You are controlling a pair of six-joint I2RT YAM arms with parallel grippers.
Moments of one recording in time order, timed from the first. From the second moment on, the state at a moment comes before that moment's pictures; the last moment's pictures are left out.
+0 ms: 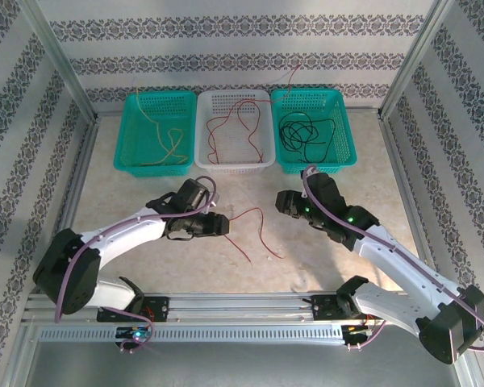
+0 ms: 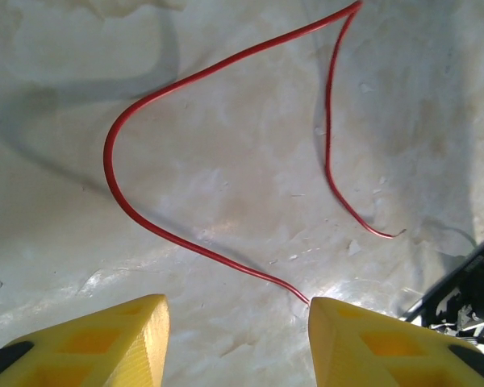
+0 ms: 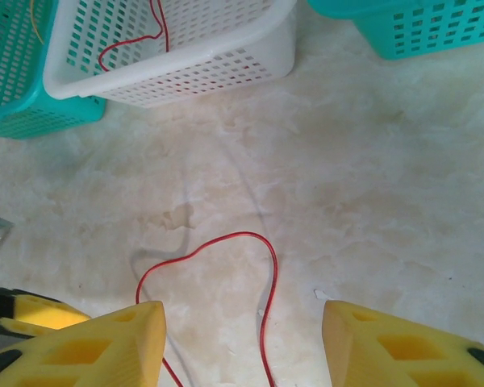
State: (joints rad) left arm -0.60 1.39 0.77 -0.41 0.39 -0.65; right arm 0.58 0.98 0.78 -0.51 0.00 0.68
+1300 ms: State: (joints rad) left arm -0.69 1.61 0.88 -0.49 0.22 -0.69; right arm 0.59 1.03 0.79 -0.47 -0.02 0.70
